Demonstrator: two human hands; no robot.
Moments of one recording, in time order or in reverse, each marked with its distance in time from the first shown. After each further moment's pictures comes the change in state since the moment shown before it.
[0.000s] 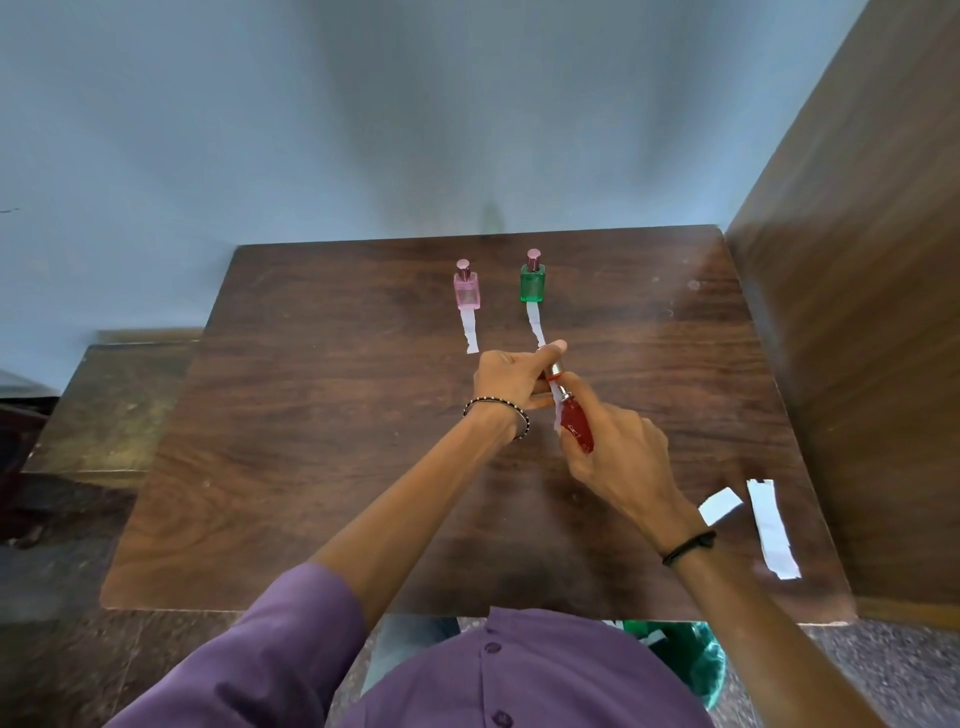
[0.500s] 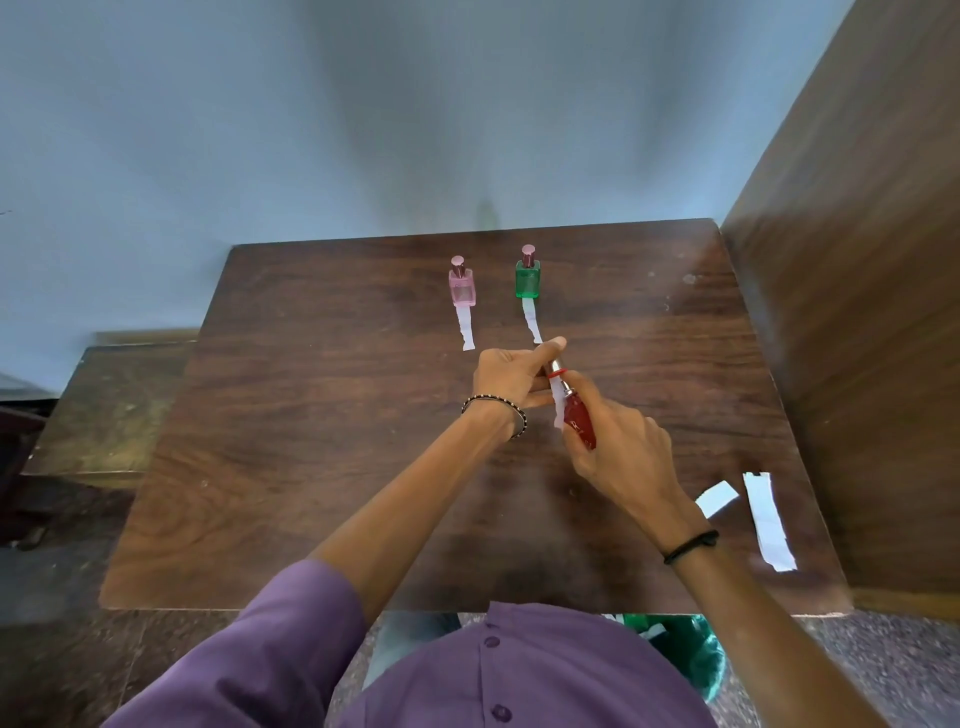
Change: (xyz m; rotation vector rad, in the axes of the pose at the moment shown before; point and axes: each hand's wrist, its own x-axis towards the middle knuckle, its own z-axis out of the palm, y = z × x) left_hand -0.009 0.002 0.004 -0.035 -0.037 -0.016; right_hand -0.003 0.008 0.000 0.008 -0.003 0.054
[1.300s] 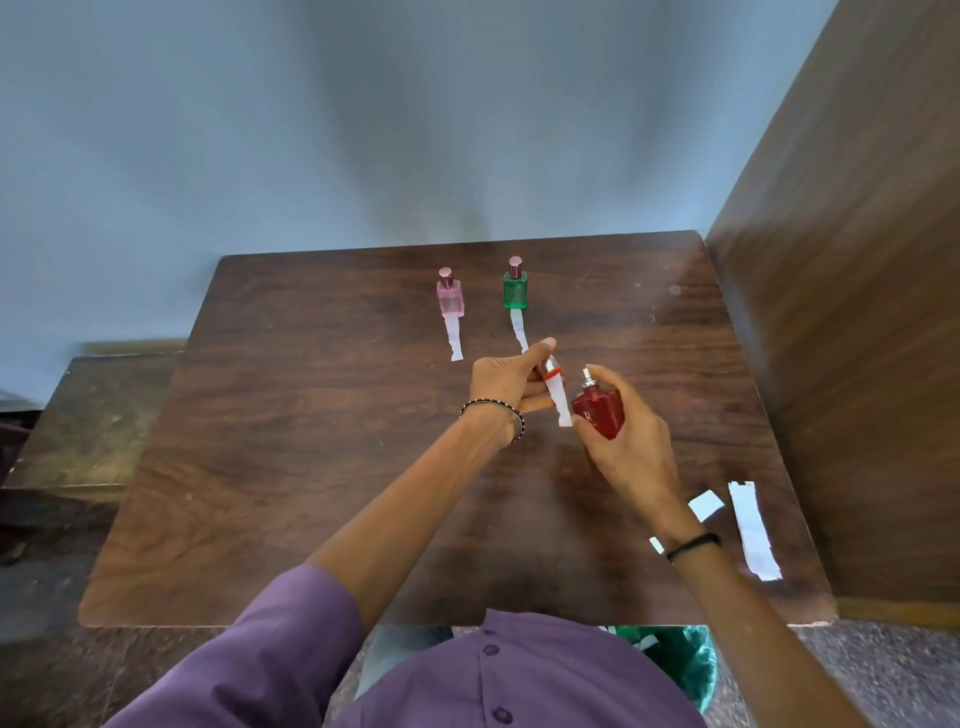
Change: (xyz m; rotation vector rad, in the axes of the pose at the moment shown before) left_hand -0.004 0.009 0.016 -0.100 0.017 -0.044; right_hand 0.004 0.020 -0.008 0.516 0.105 0.256
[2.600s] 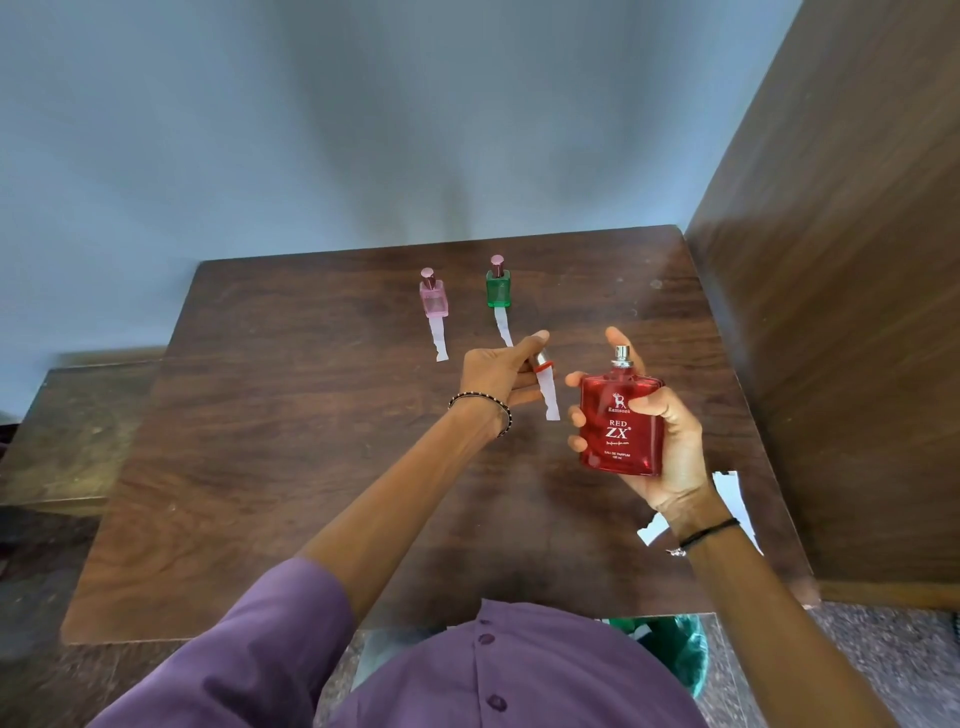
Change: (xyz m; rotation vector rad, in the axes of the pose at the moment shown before) left_hand 0.010 0.000 0.007 0.061 -0.023 0.027; right_hand 0.005 0.005 -0.033 1.410 -0.544 0.121
